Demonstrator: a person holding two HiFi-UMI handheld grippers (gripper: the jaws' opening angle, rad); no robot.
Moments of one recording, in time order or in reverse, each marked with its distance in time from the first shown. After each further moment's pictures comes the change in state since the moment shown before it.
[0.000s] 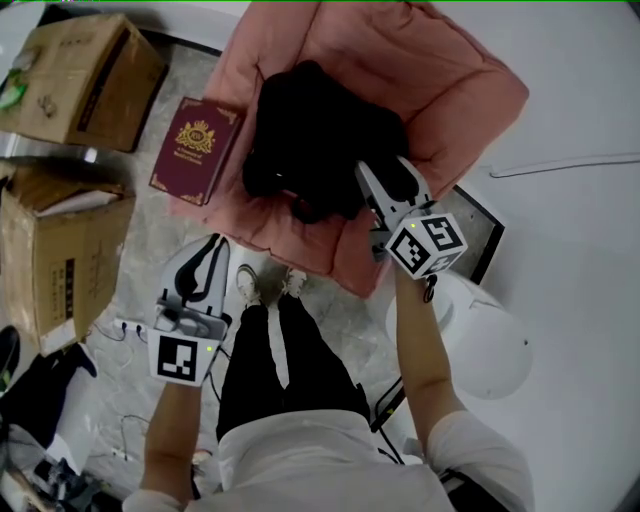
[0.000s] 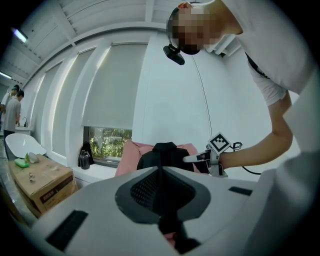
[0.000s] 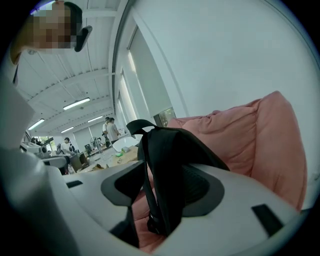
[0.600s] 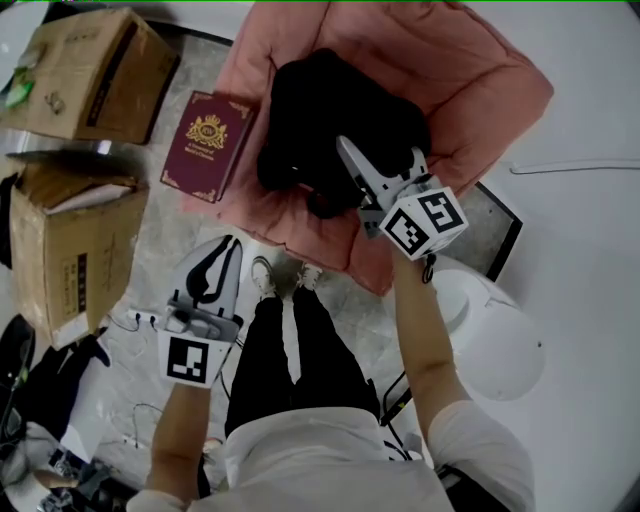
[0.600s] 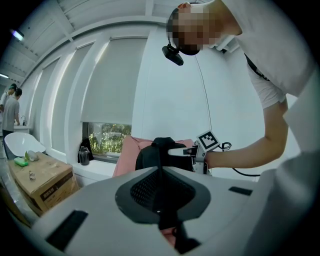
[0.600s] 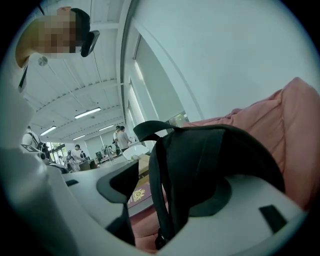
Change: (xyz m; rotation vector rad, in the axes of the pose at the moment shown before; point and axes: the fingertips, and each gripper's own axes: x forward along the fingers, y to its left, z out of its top) left arm 0.007 0.004 -0.013 0.001 0.065 -0.009; right arm 0.058 0.027 0.019 0.011 -0.108 0.141
